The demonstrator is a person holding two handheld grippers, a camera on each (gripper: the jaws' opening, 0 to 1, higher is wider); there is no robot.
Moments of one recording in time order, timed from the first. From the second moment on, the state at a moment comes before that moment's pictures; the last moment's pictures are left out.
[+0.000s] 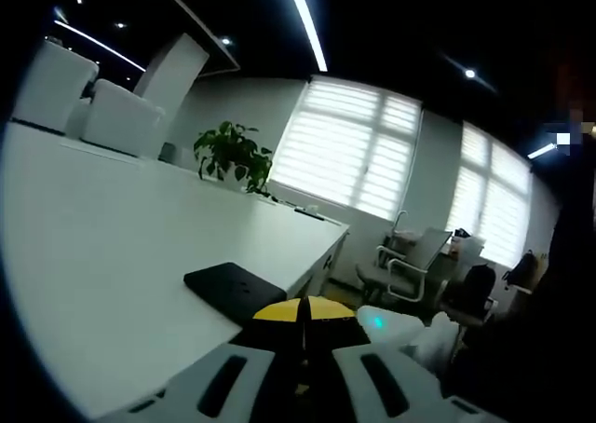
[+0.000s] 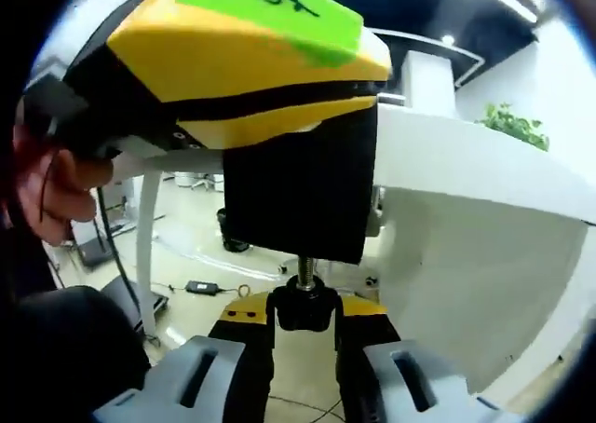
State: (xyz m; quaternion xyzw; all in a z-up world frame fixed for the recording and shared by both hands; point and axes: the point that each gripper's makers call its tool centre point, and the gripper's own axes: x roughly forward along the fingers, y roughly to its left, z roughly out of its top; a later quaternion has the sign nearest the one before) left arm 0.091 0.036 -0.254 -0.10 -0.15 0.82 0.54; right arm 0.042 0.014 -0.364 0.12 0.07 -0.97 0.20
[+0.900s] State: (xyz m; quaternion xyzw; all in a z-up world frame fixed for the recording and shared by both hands) left arm 0.090 0.037 -0.256 -0.11 -0.15 0.82 0.54; right arm 0.050 -0.005 -0.366 0.08 0.08 -0.87 0.49
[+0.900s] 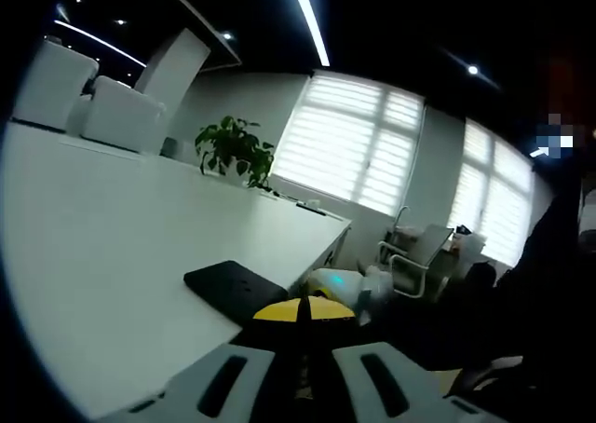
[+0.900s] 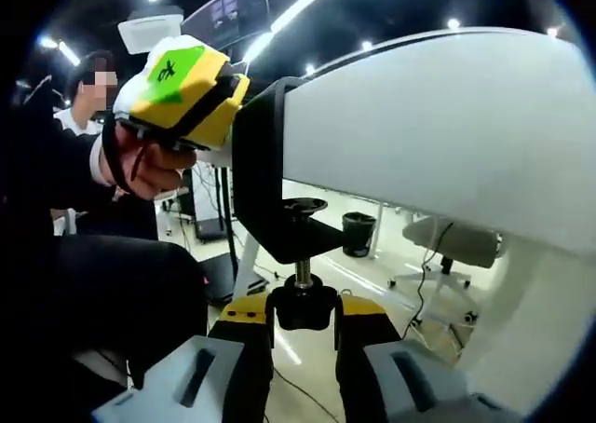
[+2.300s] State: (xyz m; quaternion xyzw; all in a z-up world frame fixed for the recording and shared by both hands) left arm 0.090 0.031 -0.251 -0.10 -0.17 0.82 0.54; right arm 0.049 0.021 -0.367 0.09 0.03 -0.99 0.05
